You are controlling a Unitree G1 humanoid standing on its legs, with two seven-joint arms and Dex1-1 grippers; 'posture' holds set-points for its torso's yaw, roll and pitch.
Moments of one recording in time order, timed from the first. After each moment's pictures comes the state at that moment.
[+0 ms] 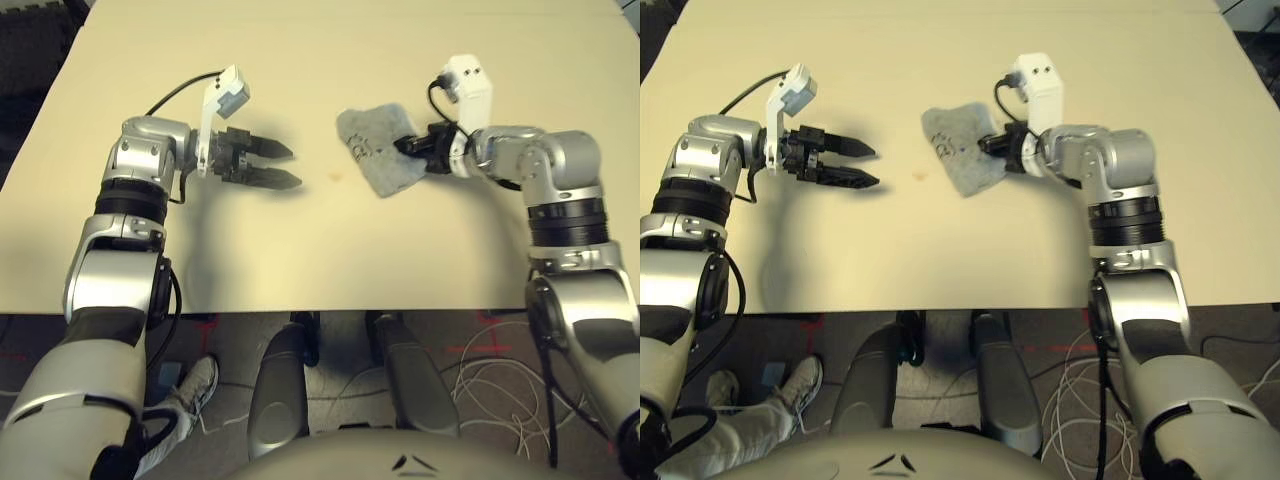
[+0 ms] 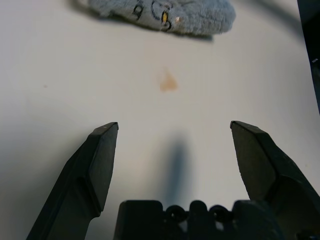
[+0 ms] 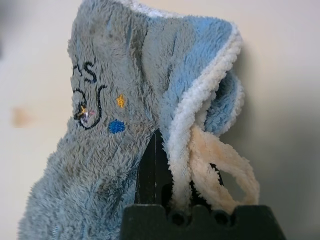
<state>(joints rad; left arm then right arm) -1.08 0.59 -0.10 0.83 -0.10 0.37 -1.55 -0.87 -0.52 0.00 0.27 0.32 0.95 0.59</state>
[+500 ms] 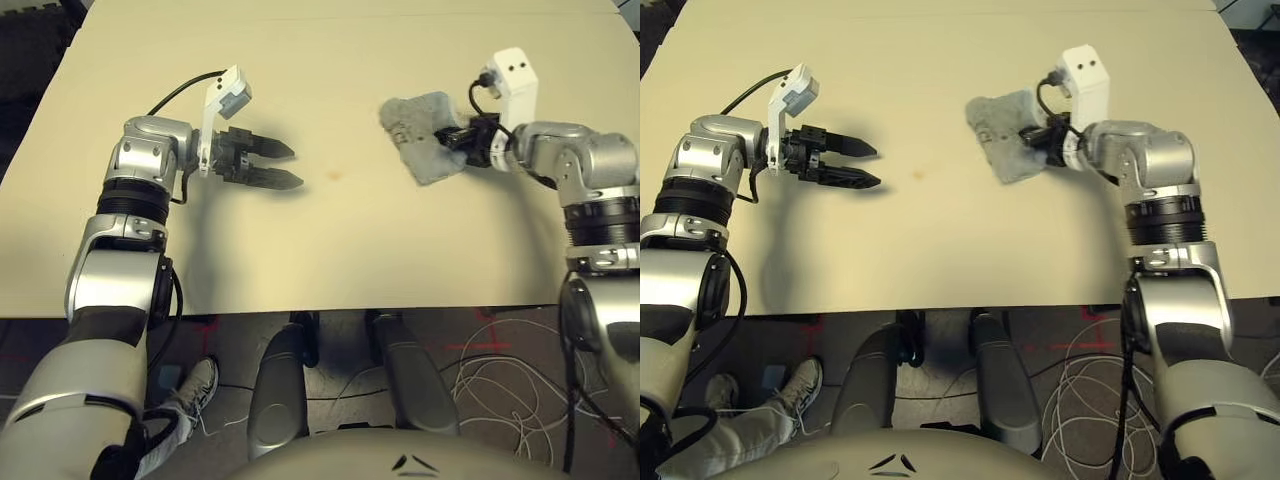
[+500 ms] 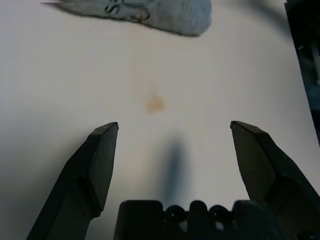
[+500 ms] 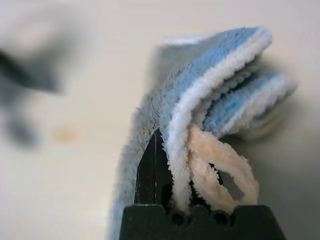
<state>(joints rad) -1.09 0.60 -0.13 0.83 -0.10 0.36 -1.59 -0.95 -0.36 -0.08 0.16 0.43 1.16 0.56</state>
